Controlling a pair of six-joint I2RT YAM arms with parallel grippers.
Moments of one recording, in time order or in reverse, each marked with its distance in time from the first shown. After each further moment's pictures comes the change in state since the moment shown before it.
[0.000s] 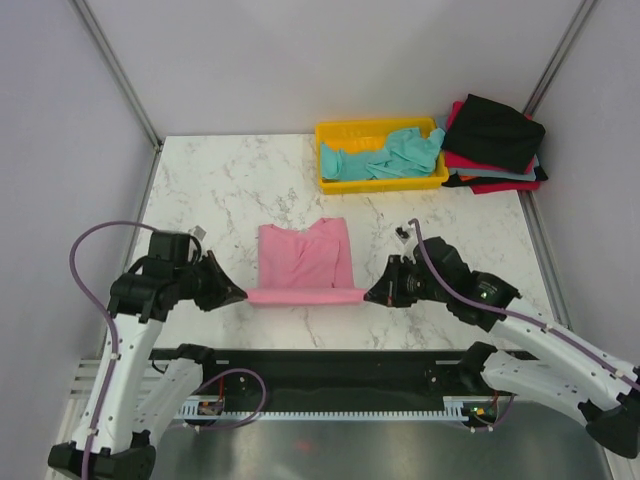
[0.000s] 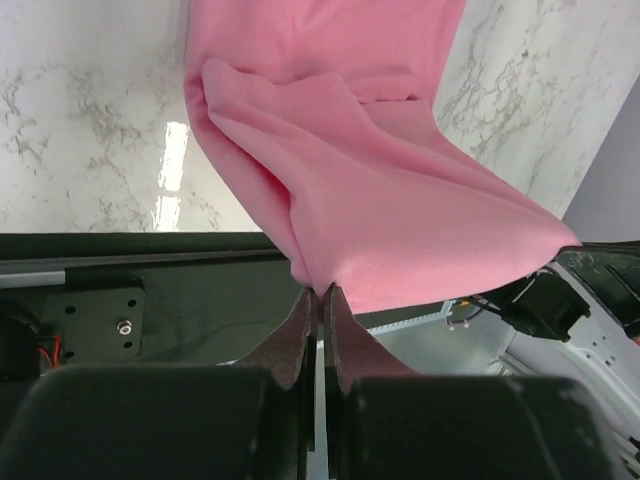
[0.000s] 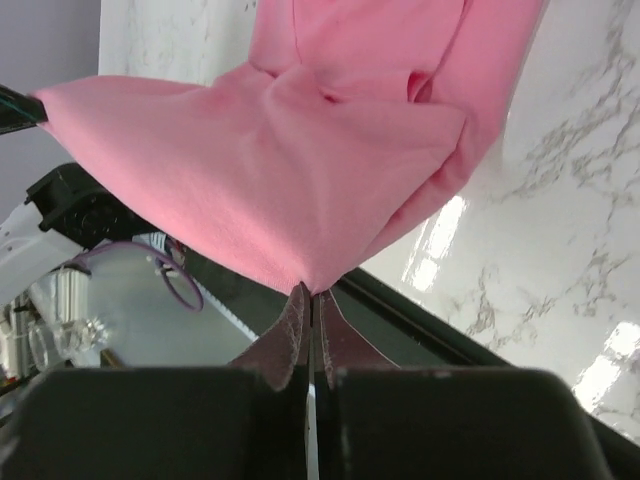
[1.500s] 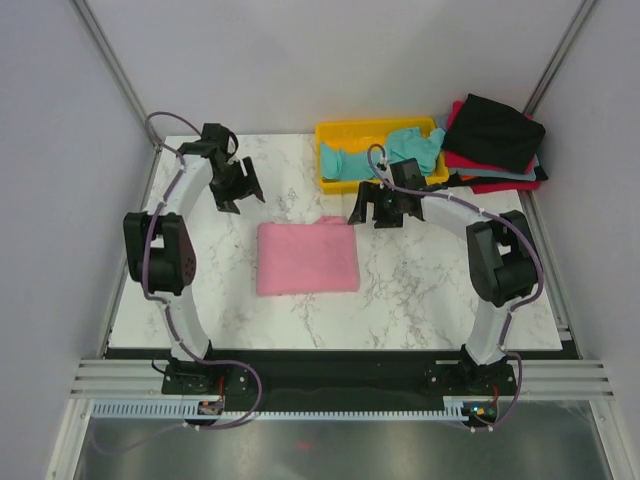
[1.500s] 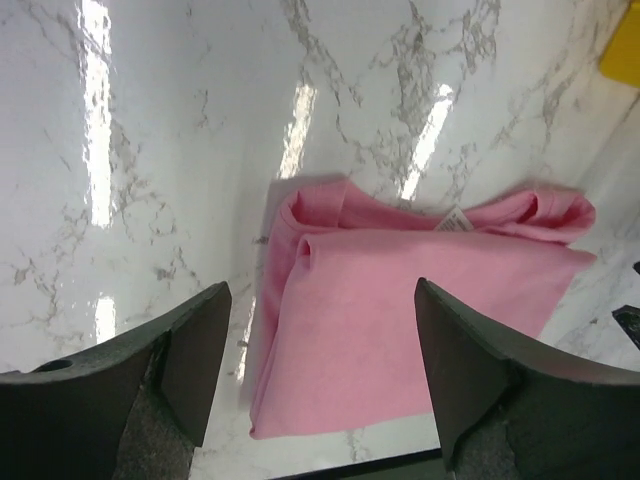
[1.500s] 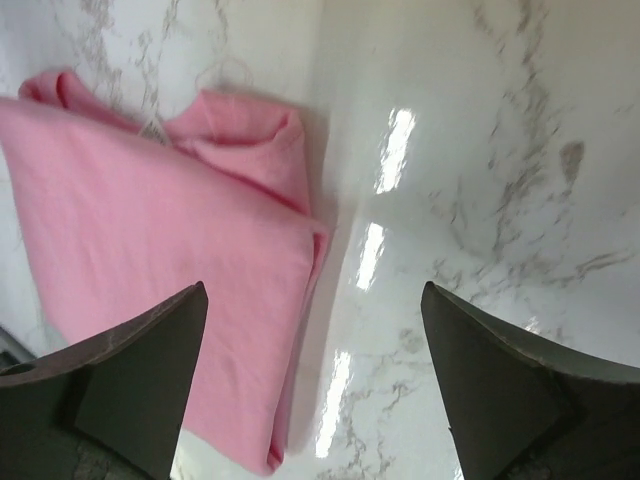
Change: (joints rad) left arm 0.069 1.274 0.803 0.263 -0.172 0.250; right arm -0.449 1.096 0.616 0.200 -0.138 -0.410
